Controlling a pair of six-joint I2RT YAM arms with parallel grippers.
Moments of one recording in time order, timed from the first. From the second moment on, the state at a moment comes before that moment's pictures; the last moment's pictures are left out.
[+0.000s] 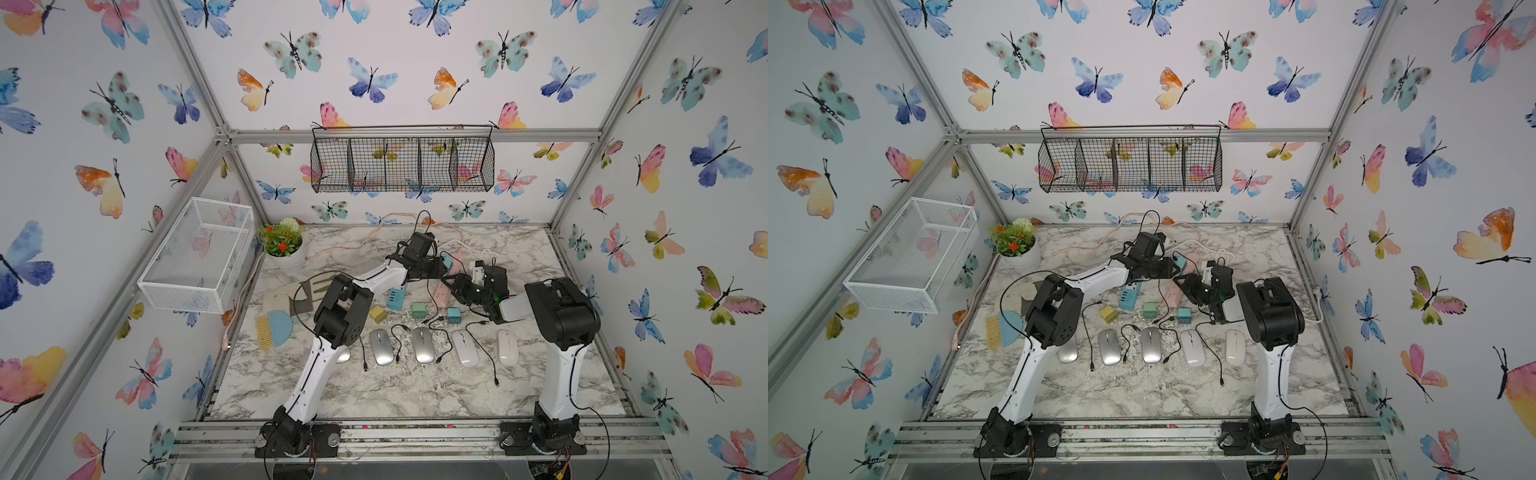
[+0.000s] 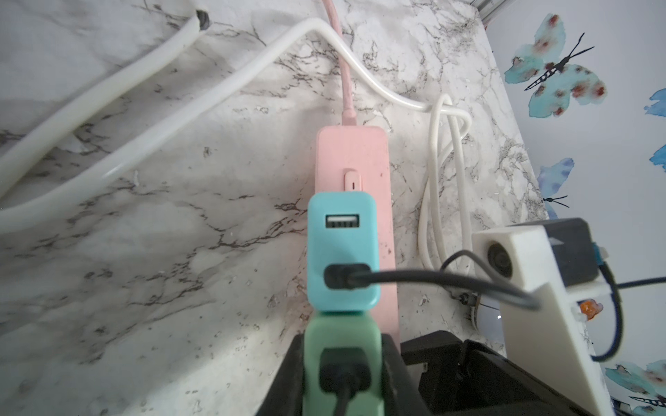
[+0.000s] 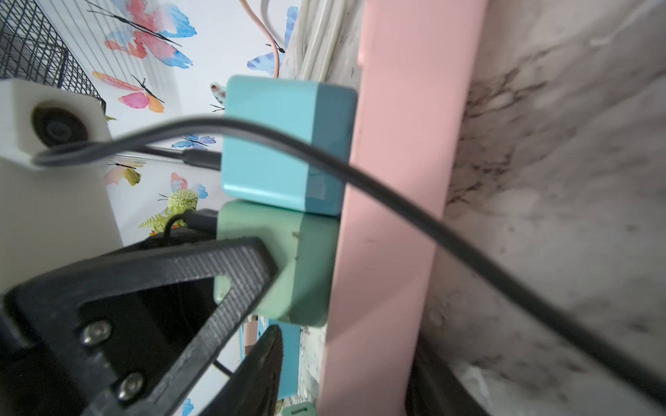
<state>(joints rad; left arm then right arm) -0.64 2.39 1.91 -0.24 0.31 -0.54 0.26 2.08 0.88 0.74 -0.60 1.00</state>
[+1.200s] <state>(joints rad) -0.61 2.34 1.84 -0.24 0.36 -0.49 0.29 2.09 0.87 0.72 -0.58 1.08</state>
